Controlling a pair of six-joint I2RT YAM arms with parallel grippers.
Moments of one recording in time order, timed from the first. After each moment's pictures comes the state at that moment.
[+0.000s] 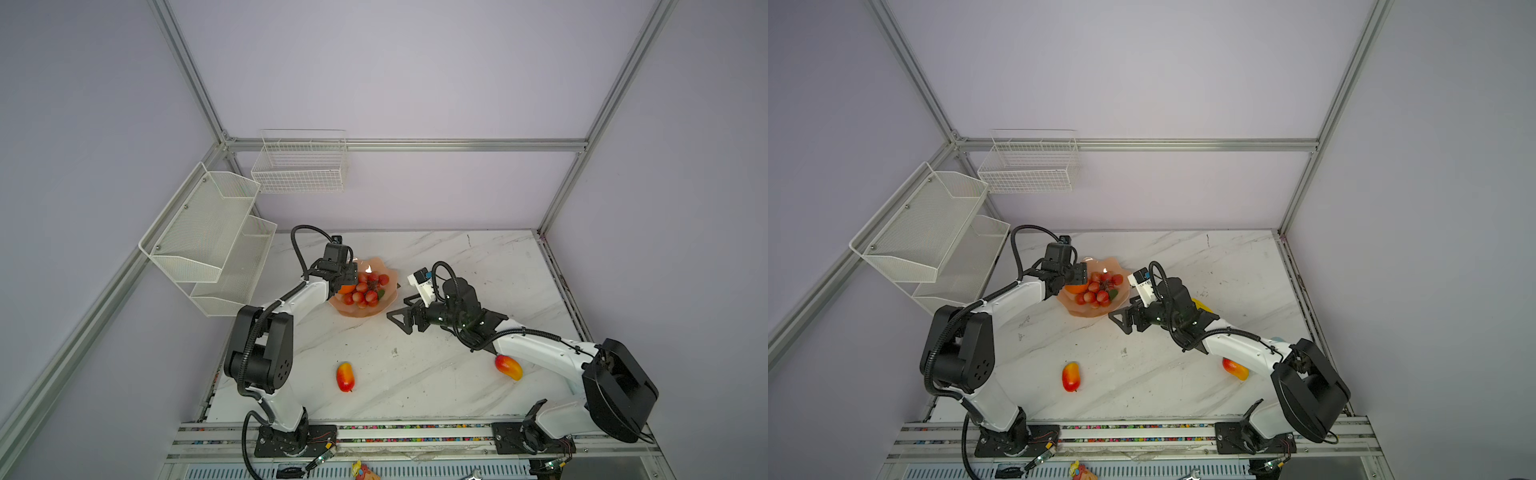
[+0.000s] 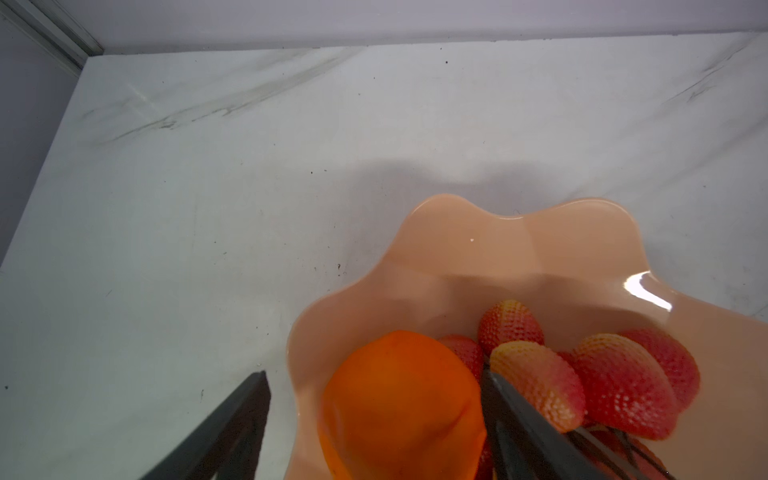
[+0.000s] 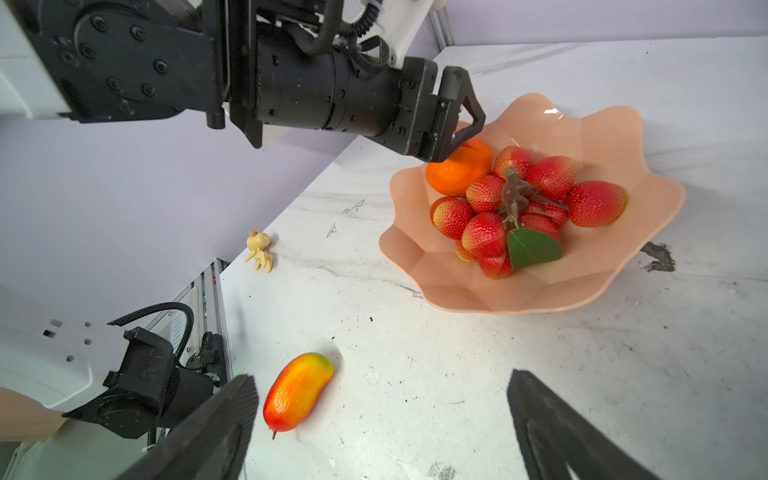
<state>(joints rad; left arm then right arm) -0.24 1.71 1.19 -0.24 -0.26 -0.17 0.76 1.42 0.84 0.22 -0.41 0.37</state>
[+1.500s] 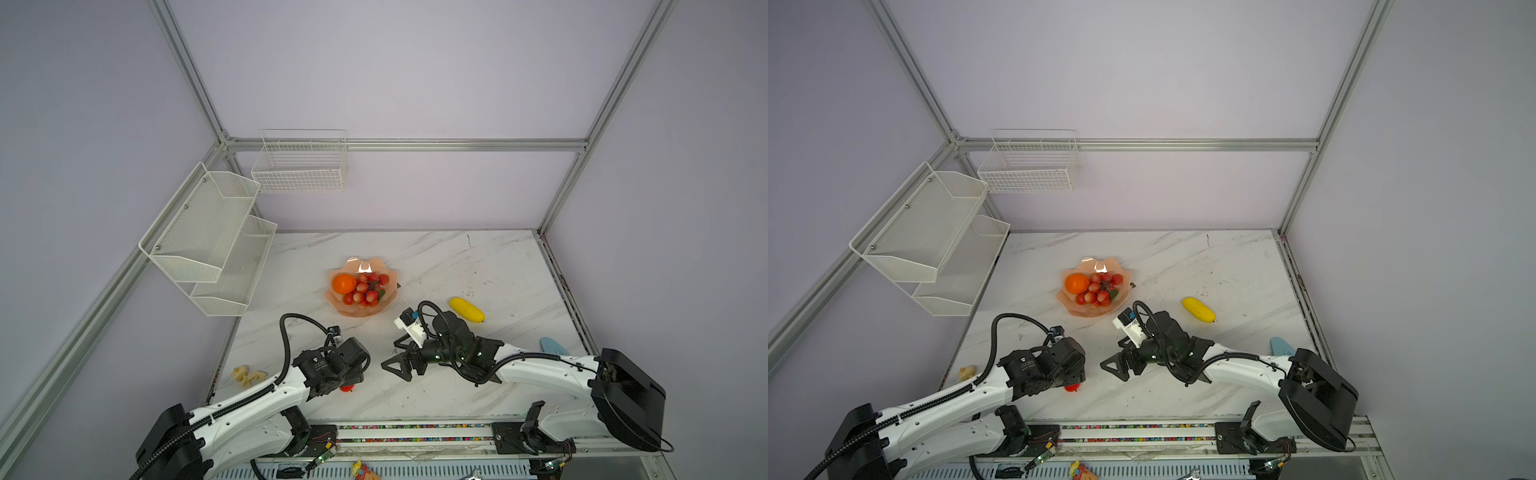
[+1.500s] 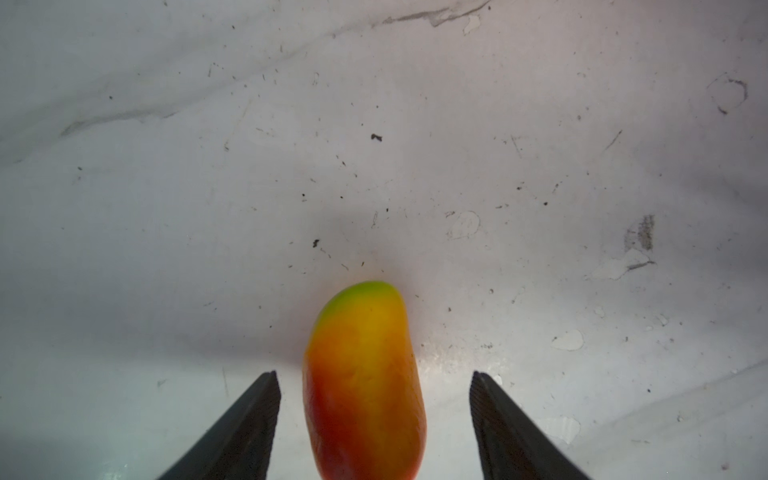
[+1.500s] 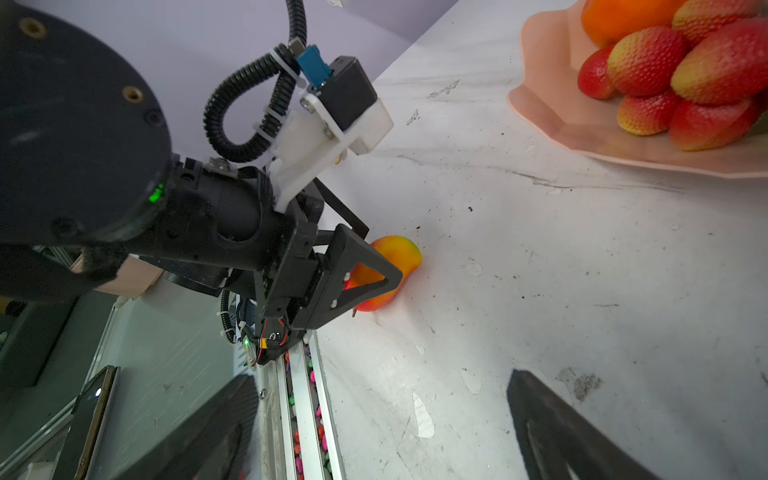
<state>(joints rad) -0.85 0.99 0.56 -0.82 -0.31 -1.00 0.98 1.37 0.66 0.24 -0.45 0.38</state>
